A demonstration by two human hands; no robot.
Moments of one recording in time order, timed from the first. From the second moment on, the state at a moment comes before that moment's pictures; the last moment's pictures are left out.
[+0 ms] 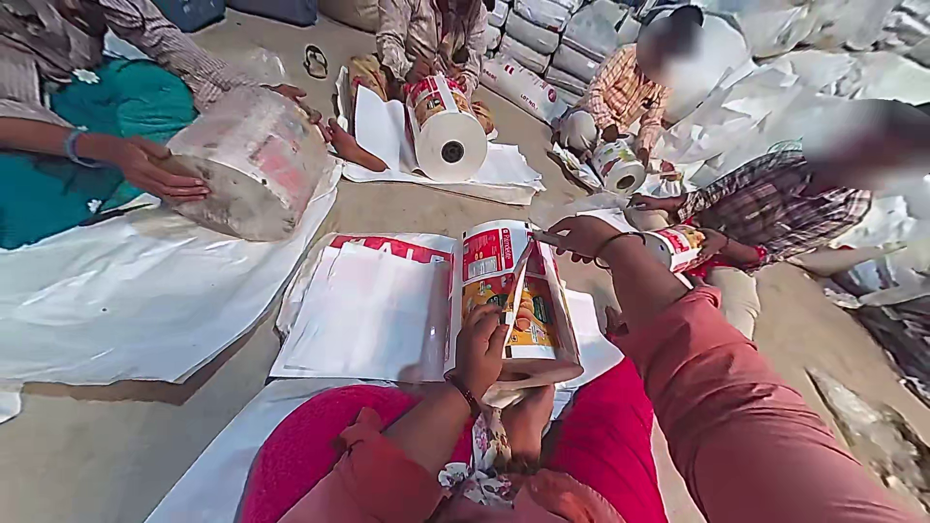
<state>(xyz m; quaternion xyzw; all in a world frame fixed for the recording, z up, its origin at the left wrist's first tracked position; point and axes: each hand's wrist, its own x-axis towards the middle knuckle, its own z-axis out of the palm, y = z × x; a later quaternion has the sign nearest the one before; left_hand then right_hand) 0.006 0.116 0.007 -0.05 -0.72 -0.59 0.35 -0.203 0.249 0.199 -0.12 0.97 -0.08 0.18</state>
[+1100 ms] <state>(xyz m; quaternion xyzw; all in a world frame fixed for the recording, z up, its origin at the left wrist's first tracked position) 0.084 0.073 0.106 -0.25 -0.74 -0.61 0.11 0.144 0.412 0.133 -0.53 0.34 -0.66 0.41</state>
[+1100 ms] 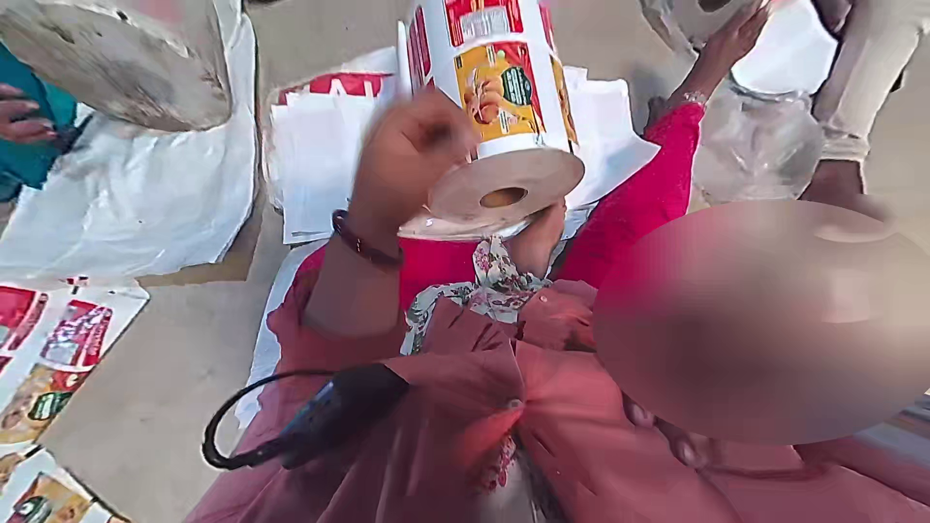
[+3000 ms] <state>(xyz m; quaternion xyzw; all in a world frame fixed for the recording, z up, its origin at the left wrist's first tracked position) -0.020 -0.066 -0.046 0.43 -0.83 -0.35 0.01 -0.074 0.451 0.067 0.17 0.90 -0.39 -0.12</state>
